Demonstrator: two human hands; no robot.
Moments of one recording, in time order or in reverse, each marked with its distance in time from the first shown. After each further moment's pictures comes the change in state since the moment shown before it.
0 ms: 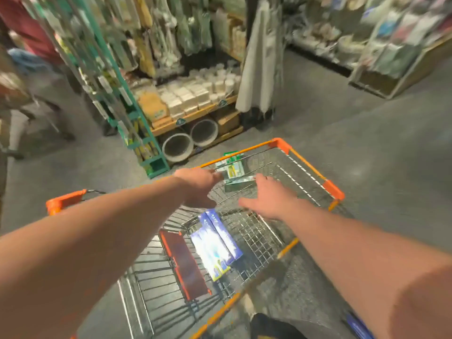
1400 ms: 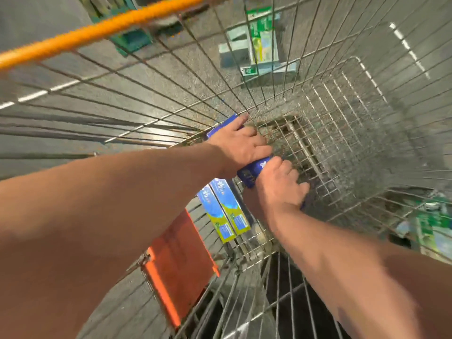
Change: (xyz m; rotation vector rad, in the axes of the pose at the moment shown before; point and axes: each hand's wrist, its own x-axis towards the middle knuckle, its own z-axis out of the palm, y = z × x) left_hand 0.265 -0.015 0.329 0.170 0.042 0.415; right_hand 0.181 0.024 0.333 -0.170 -0.012 0.365
